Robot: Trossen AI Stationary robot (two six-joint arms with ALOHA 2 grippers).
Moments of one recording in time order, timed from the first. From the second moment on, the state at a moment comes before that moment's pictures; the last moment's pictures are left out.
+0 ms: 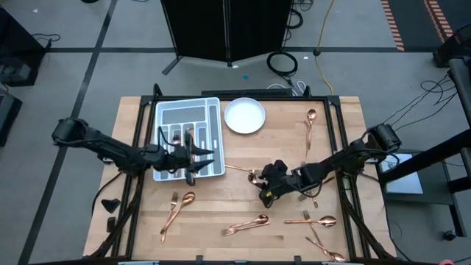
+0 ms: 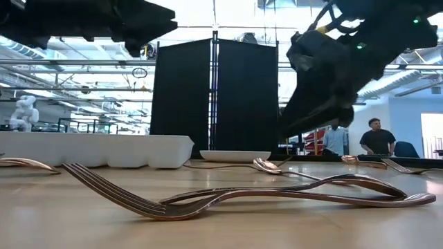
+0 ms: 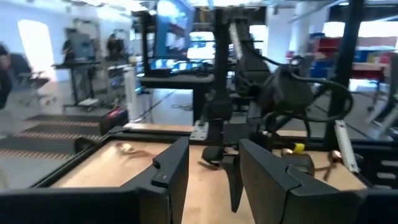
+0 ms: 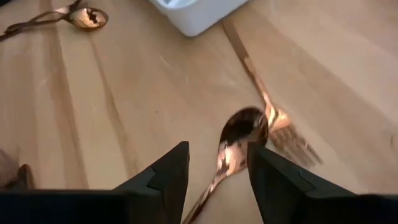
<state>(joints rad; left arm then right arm) -0.21 1.15 0.33 0.94 -0.27 0.04 0.36 1.61 0.73 0.07 0.43 0.82</state>
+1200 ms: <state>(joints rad) -0.18 1.25 0.64 -0.02 -0.75 -0.21 0.07 1.86 1.09 -0.03 0.22 0.62</state>
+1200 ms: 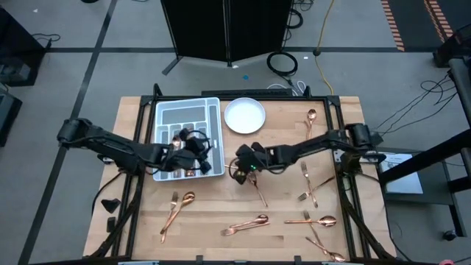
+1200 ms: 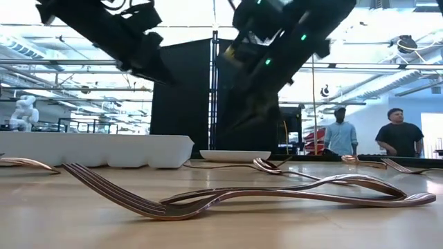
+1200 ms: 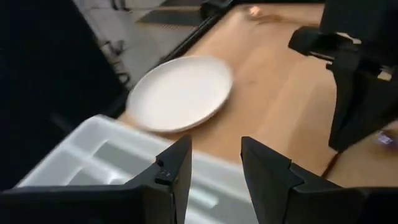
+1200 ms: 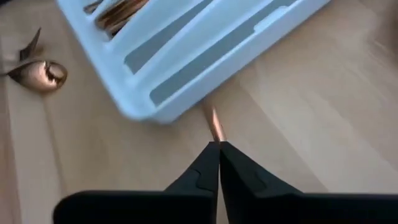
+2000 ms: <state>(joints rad) -0.21 1.14 0.64 -0.30 -0.82 -0.34 0.03 2.14 1.38 -0.03 0.11 0.55</state>
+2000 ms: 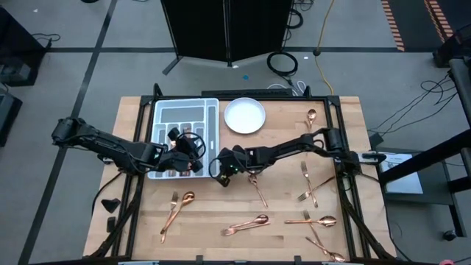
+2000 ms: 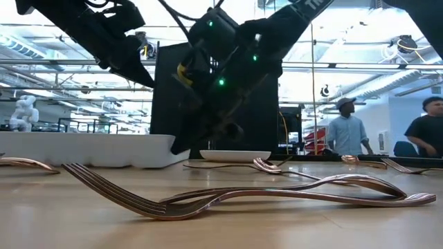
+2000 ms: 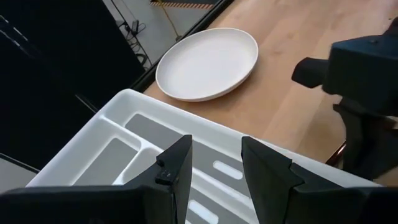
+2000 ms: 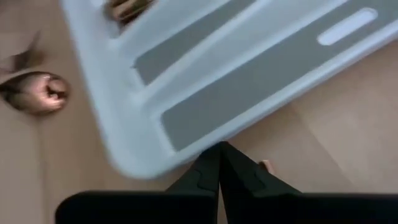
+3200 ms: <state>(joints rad) -0.21 1.22 0.57 0.13 -0.39 -0.02 0.36 1.95 1.40 -0.86 0.22 0.89</state>
